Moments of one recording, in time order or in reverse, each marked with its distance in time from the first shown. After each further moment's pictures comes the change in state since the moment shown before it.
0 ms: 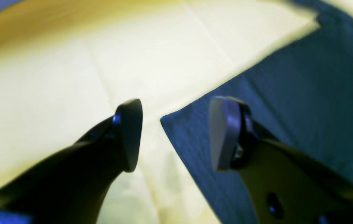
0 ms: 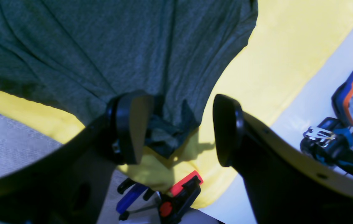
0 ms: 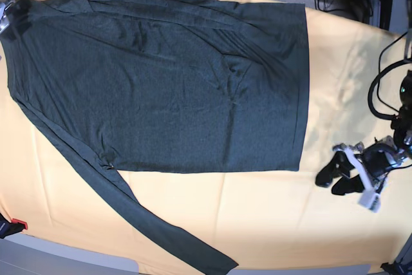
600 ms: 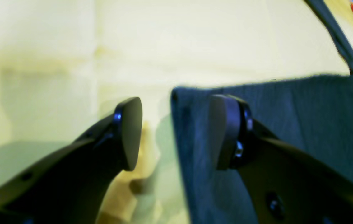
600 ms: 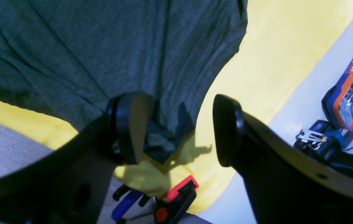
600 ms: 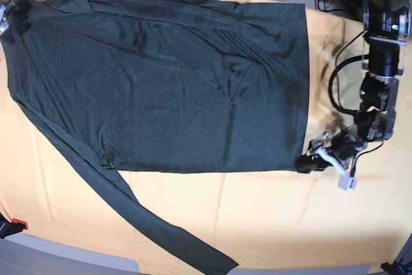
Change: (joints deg) left arm -2.0 16.4 -2.4 -24.4 4.1 2.7 -4.4; right arm 0.0 0.0 0.0 0.0 -1.7 -0.7 2.6
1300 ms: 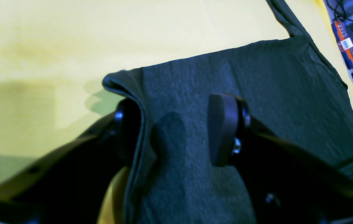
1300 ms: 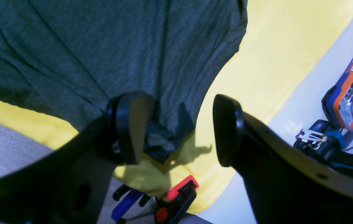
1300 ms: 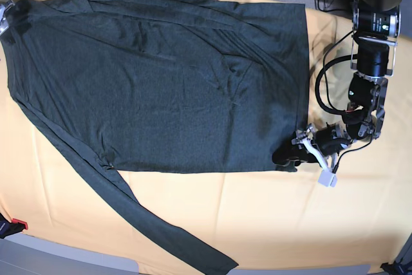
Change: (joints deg) left arm 0.5 2.8 -0.3 -0.2 -5.4 -11.6 7.9; right arm 0.0 0.0 0.0 0.0 0.0 0.0 0.0
